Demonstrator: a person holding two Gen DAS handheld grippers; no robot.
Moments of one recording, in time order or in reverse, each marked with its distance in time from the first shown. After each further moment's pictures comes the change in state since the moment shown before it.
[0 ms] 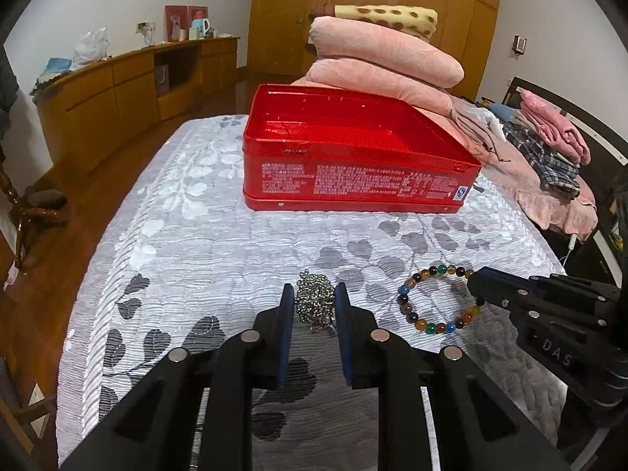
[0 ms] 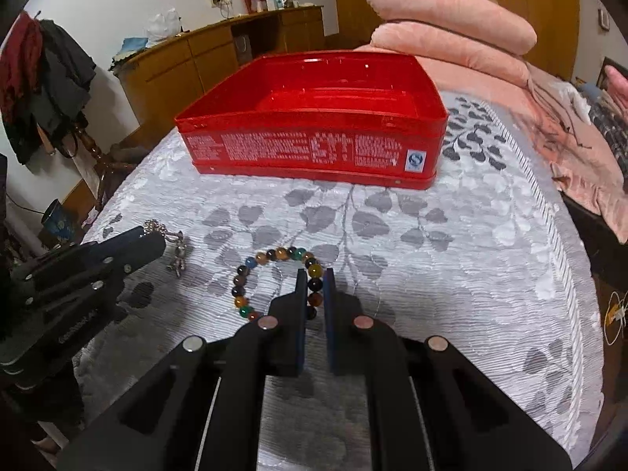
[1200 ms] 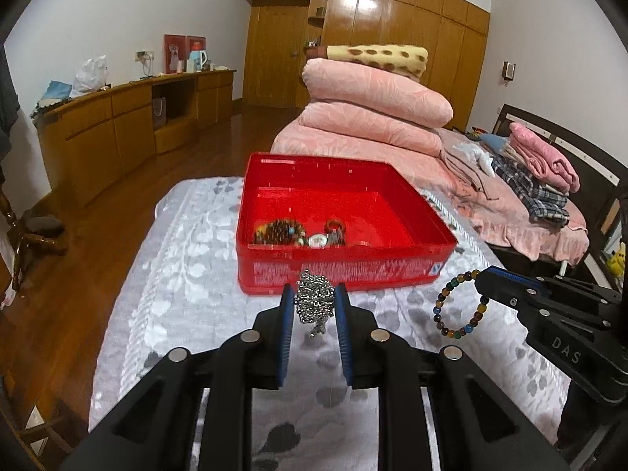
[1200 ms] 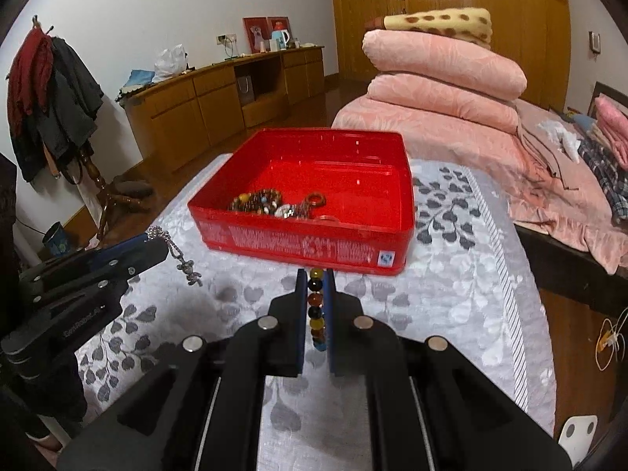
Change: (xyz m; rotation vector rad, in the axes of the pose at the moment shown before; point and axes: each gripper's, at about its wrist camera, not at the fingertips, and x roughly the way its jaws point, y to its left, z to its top) left arm -0.031 -0.010 0.058 0.001 -0.128 -0.021; right arm -0.049 -0.008 0.051 -0.020 -0.152 -0.014
